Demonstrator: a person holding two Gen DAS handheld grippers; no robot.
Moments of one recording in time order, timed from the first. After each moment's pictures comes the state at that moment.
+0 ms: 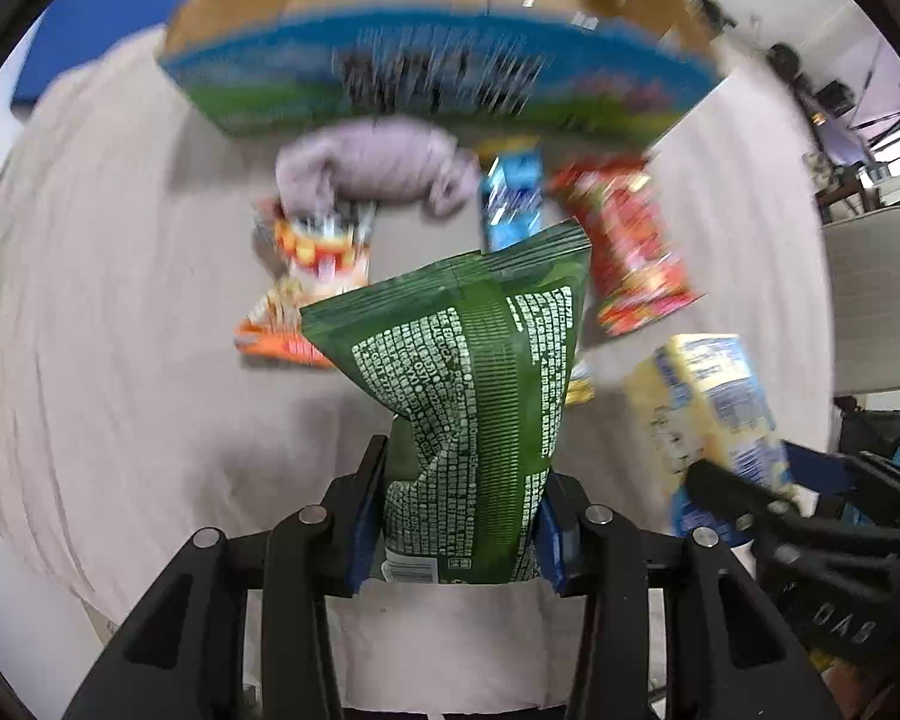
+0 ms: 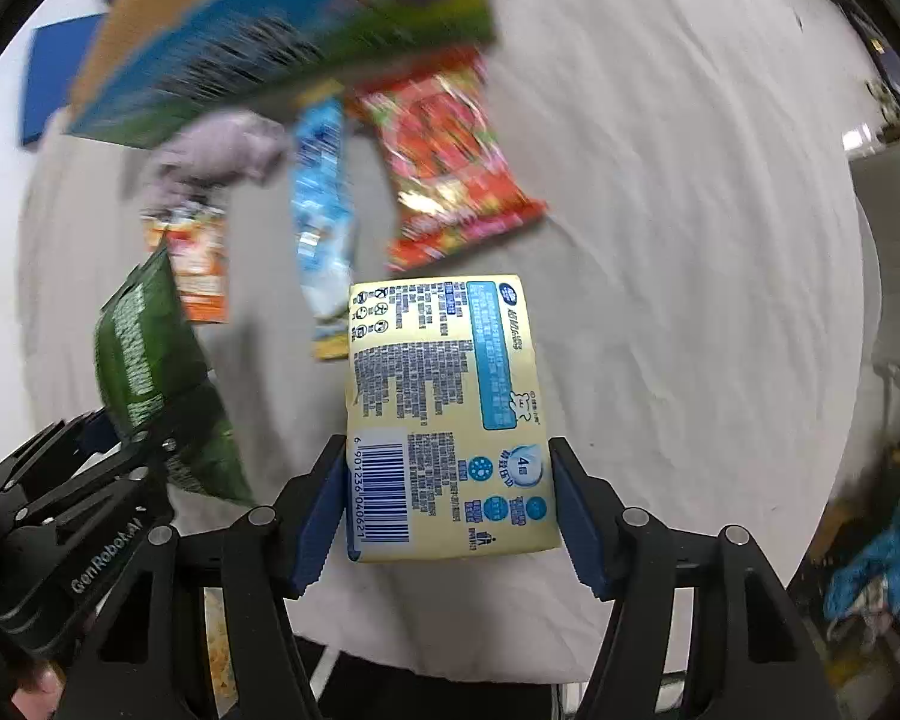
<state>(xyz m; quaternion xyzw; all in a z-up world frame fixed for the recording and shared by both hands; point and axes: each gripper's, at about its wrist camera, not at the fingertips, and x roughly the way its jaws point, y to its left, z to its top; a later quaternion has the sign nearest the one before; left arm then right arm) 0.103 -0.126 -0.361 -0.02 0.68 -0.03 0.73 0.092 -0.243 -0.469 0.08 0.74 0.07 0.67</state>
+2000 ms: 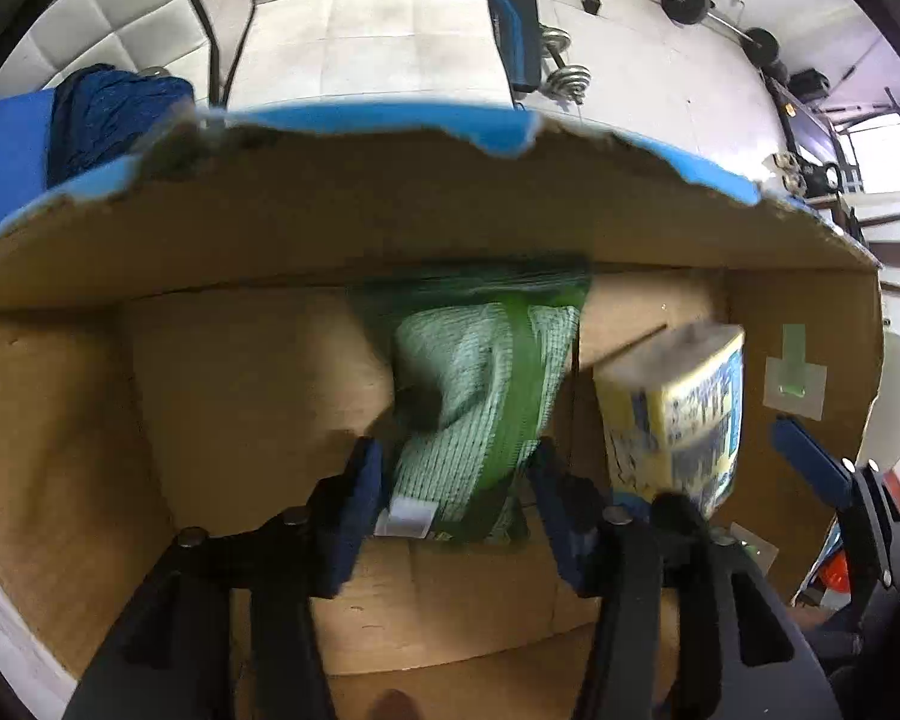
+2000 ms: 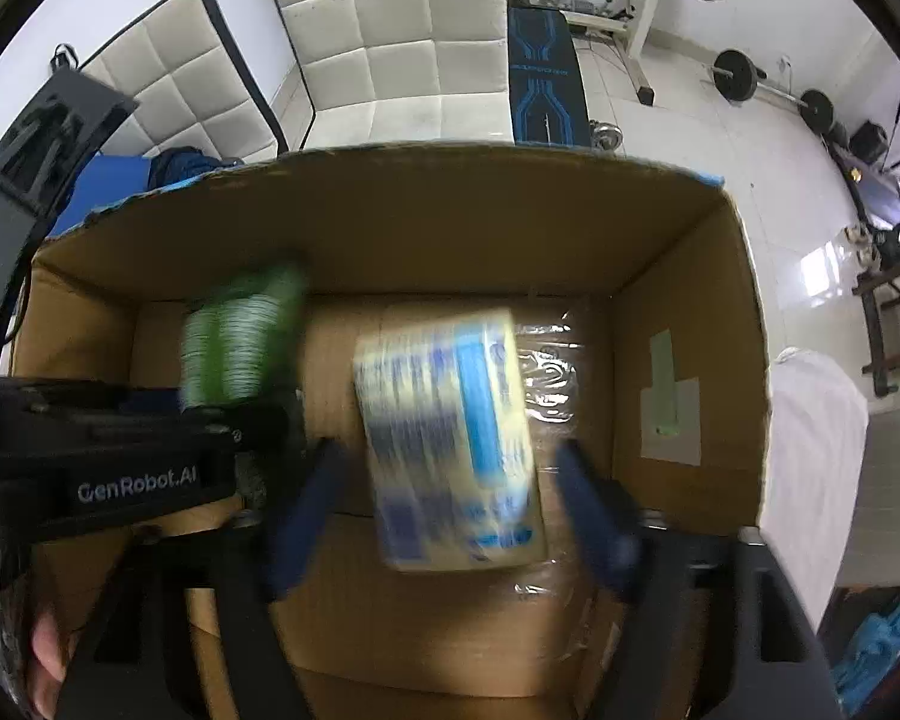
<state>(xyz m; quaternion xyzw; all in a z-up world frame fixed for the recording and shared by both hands) 0.497 -0.067 -0.395 -0.06 0.74 -0.13 0.66 0.470 -0.181 -0.470 0.02 0.64 0.03 0.77</state>
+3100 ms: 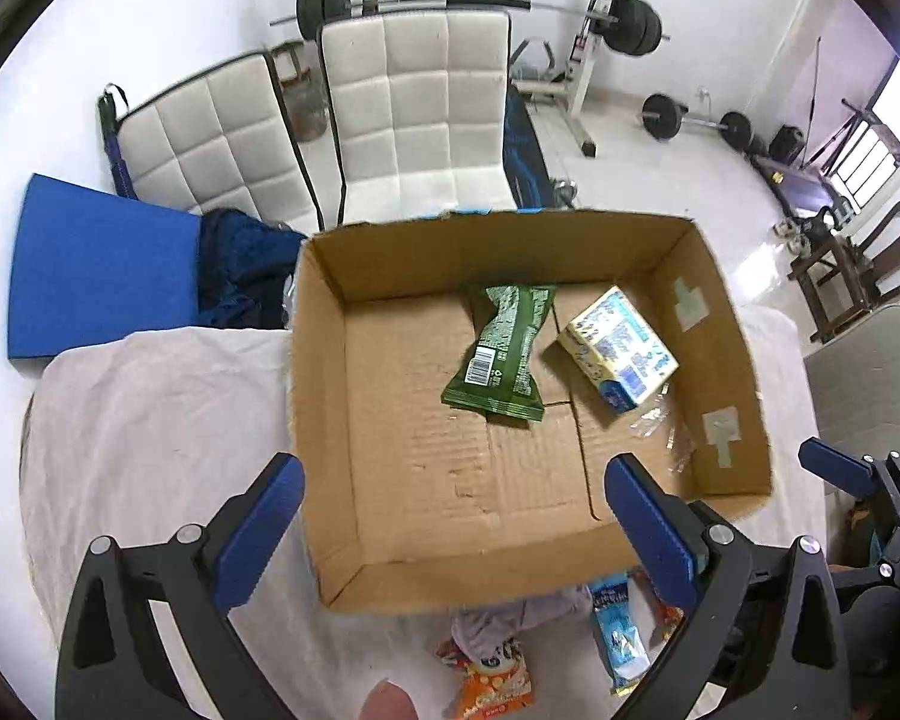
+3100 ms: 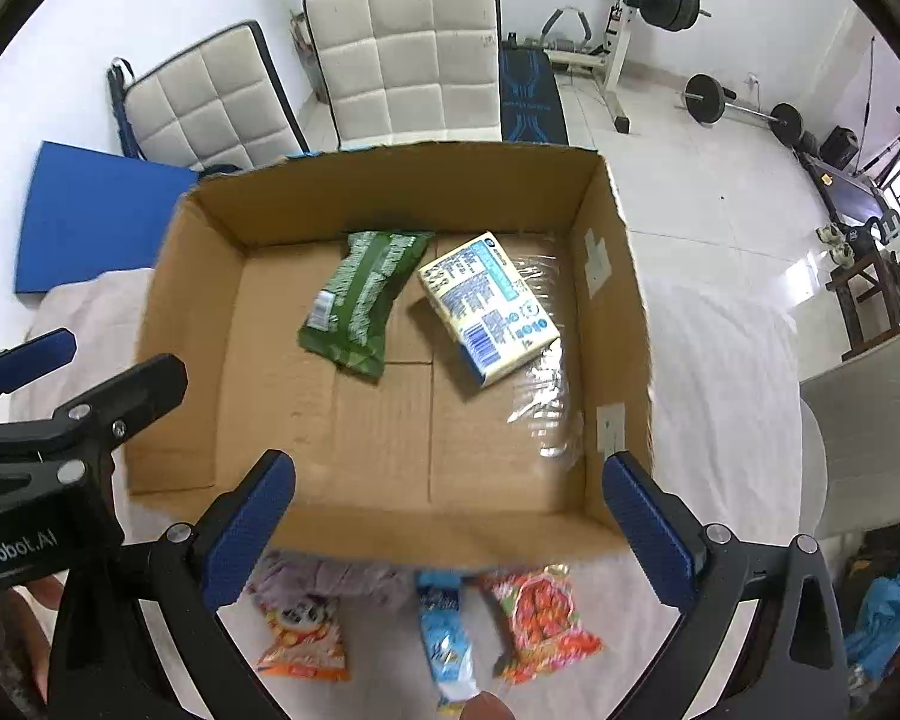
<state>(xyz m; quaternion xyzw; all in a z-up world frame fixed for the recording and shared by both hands) 0.336 0.003 -0.236 0.02 0.56 -0.09 0.83 0.321 -0.163 -0.355 0.03 0.60 0.01 0.80</state>
